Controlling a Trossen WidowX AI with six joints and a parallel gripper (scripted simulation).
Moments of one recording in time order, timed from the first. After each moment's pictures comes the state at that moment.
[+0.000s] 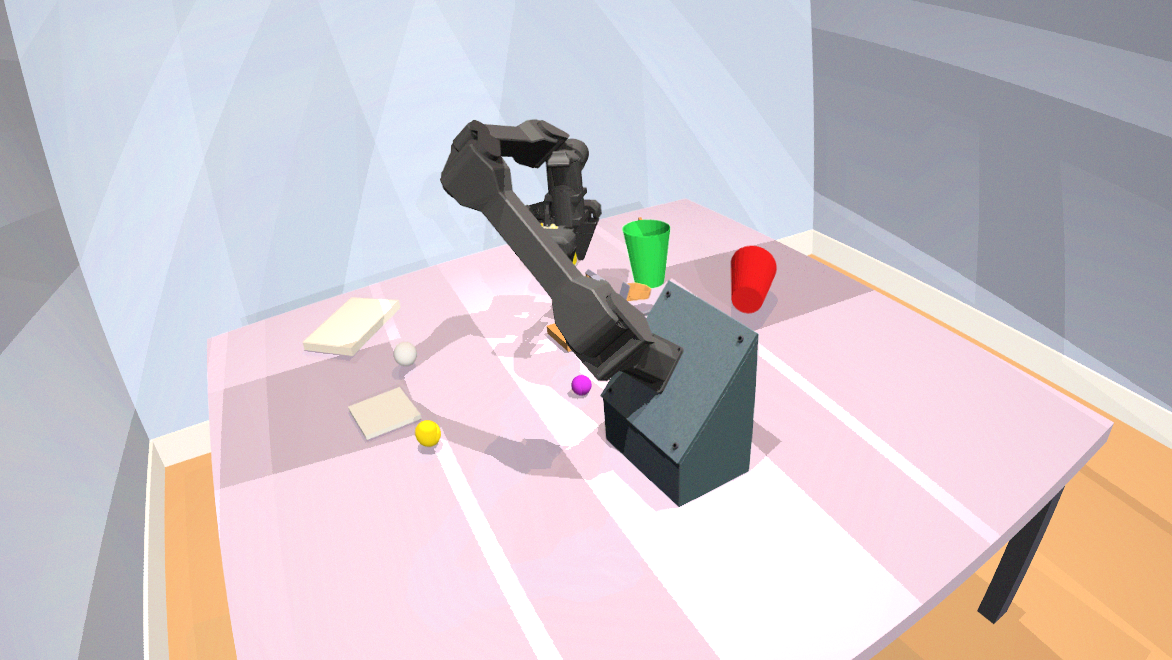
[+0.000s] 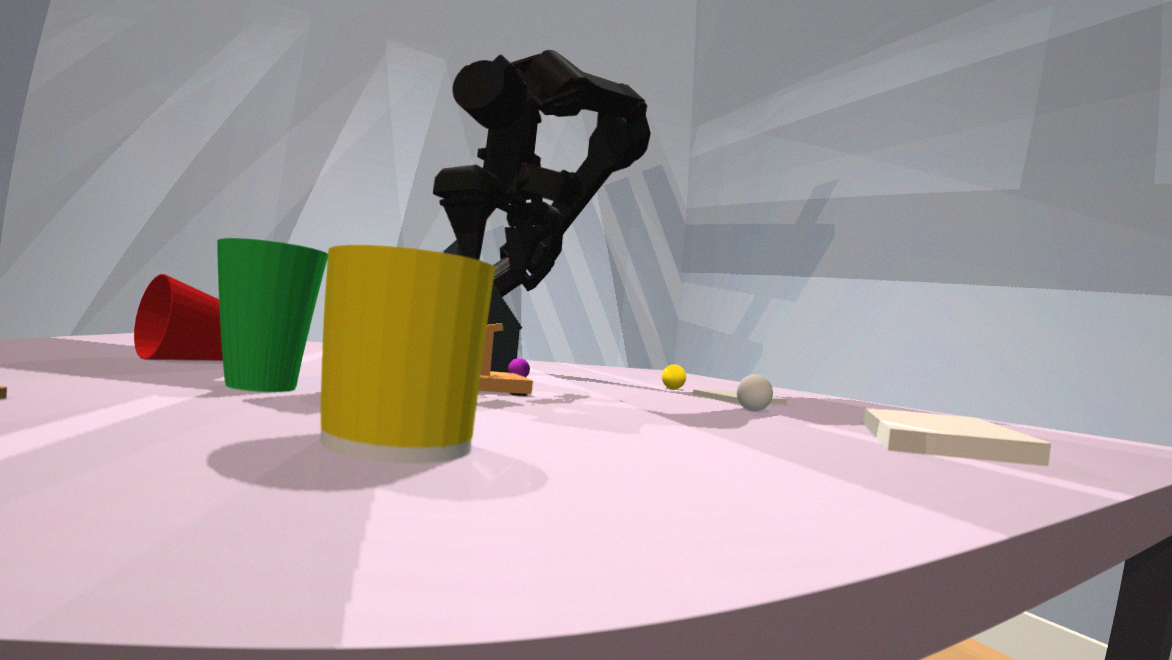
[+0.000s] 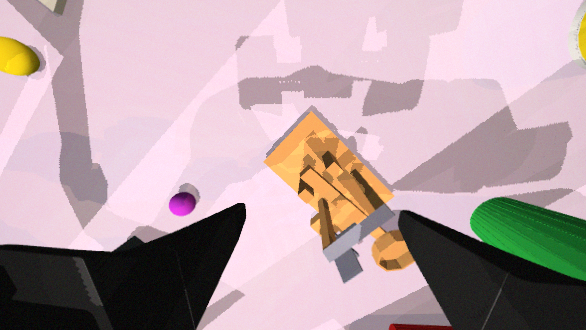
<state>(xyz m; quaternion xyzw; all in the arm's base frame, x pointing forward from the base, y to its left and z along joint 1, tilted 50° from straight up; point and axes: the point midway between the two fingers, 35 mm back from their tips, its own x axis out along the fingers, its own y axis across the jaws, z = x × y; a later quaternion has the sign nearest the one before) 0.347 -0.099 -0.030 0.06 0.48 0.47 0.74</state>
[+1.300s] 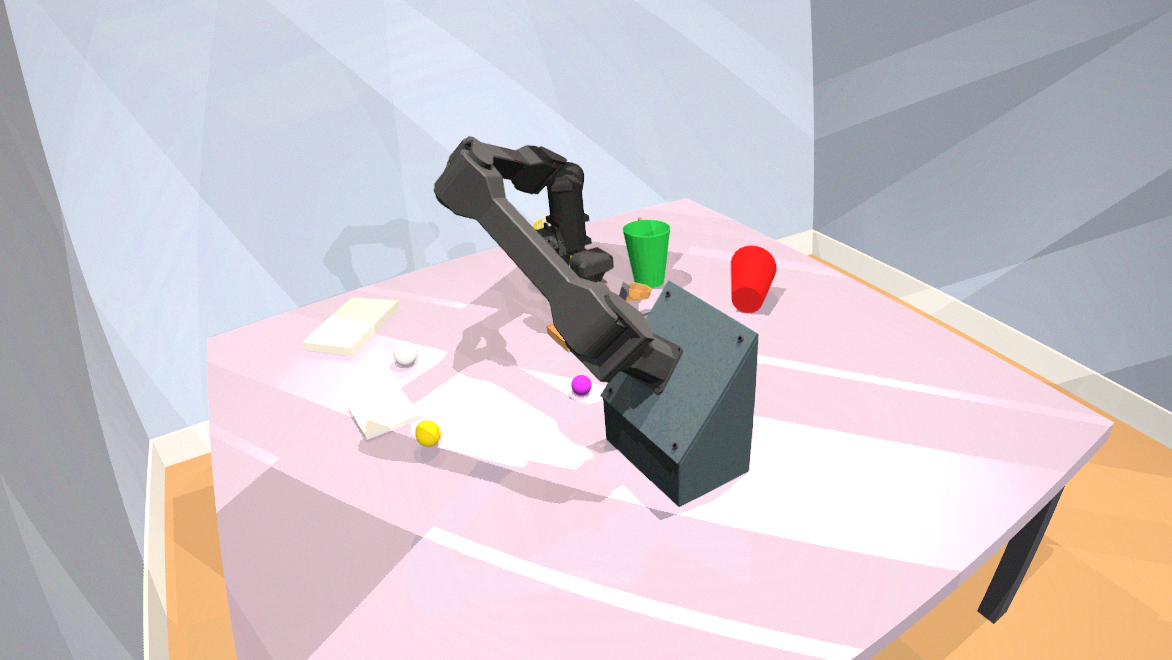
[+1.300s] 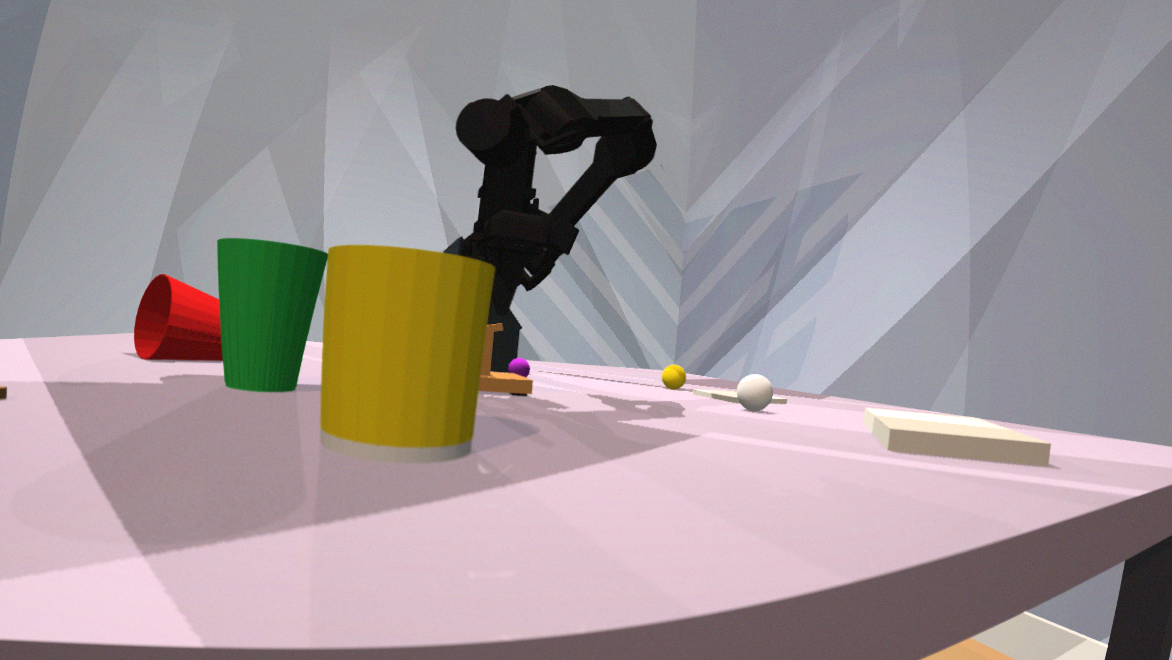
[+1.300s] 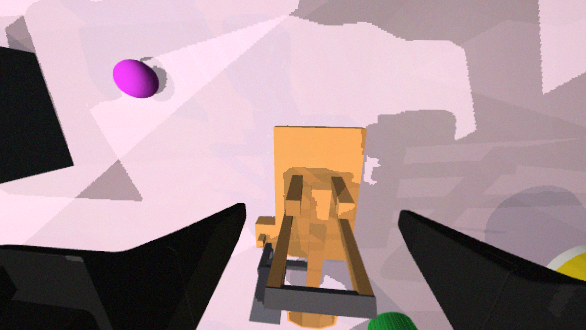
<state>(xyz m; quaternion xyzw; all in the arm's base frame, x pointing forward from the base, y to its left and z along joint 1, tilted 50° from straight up) 0.350 -0.065 -0.057 -0.24 0.26 0.62 0.70</state>
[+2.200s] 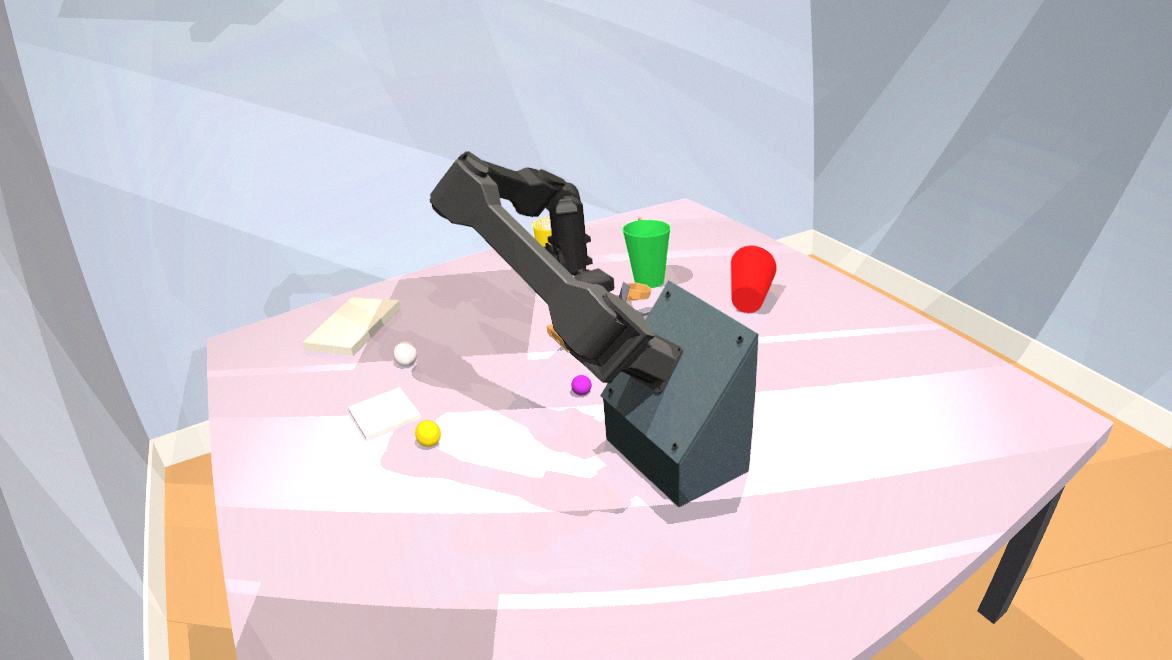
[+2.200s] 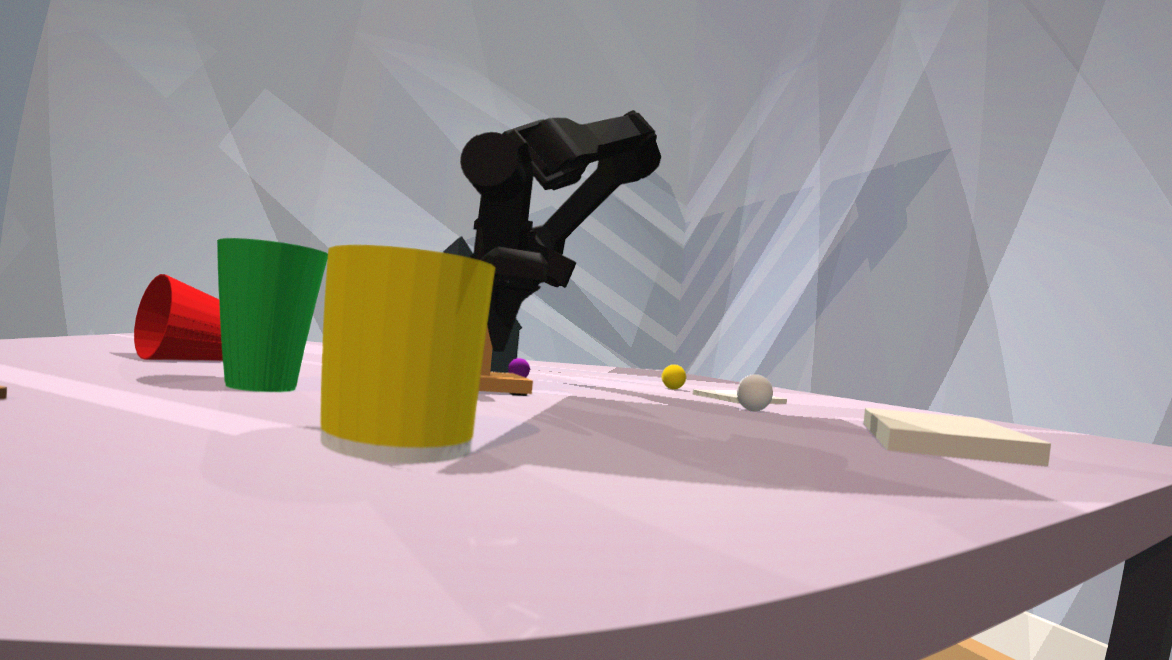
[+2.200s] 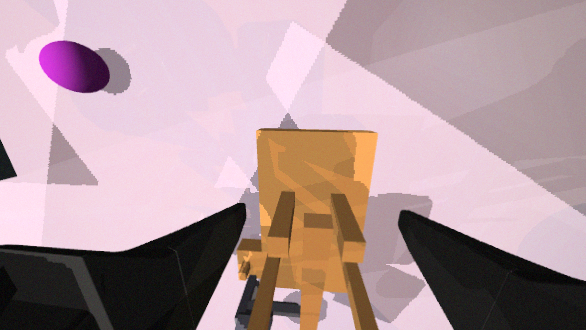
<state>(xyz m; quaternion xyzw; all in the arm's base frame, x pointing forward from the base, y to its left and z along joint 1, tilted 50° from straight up) 0.357 -0.037 -0.084 -0.24 0.26 0.62 0.70</state>
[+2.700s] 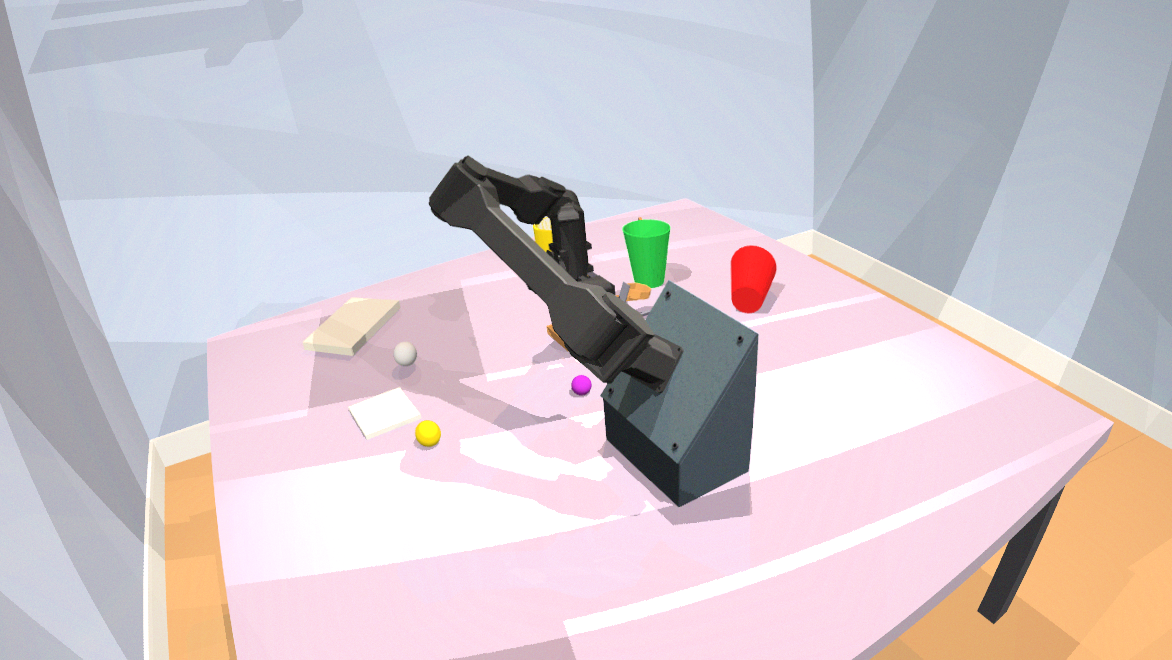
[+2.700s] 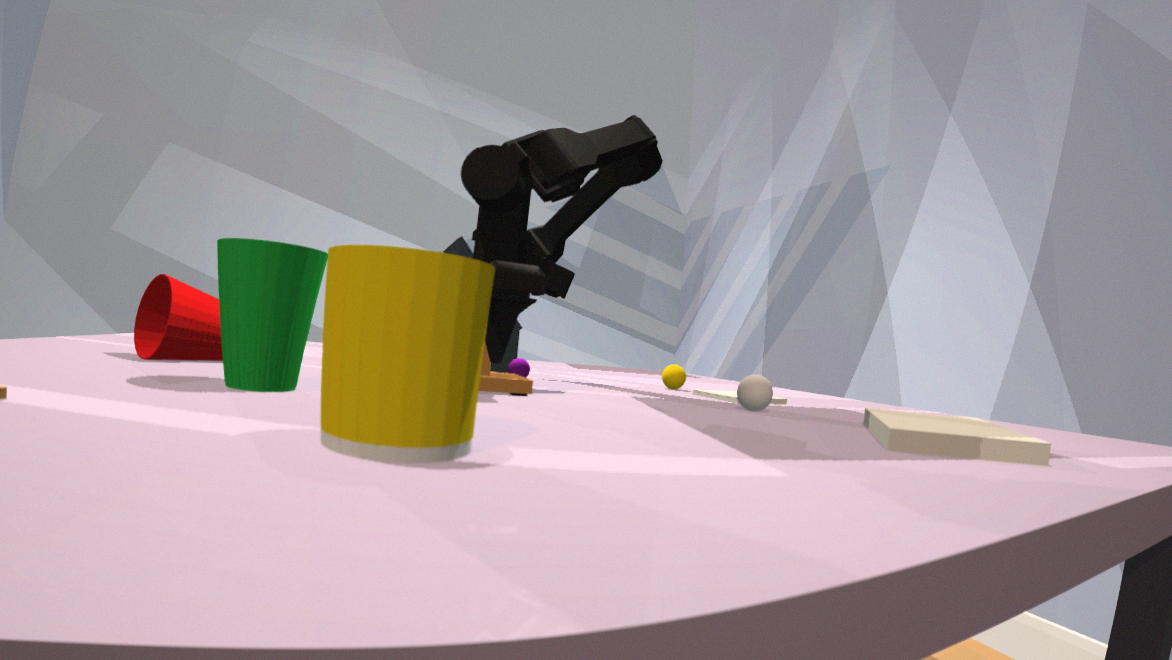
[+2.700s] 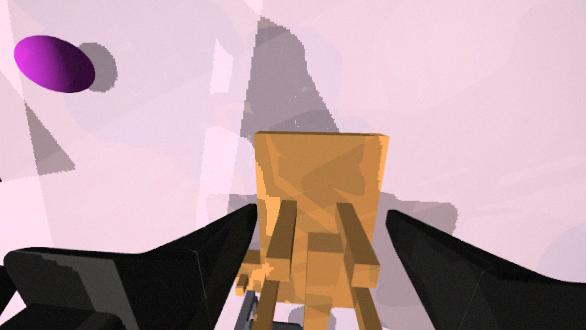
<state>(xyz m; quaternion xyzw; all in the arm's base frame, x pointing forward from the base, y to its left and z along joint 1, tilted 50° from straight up) 0.357 -0.027 -0.092 -0.24 0.26 0.62 0.70</state>
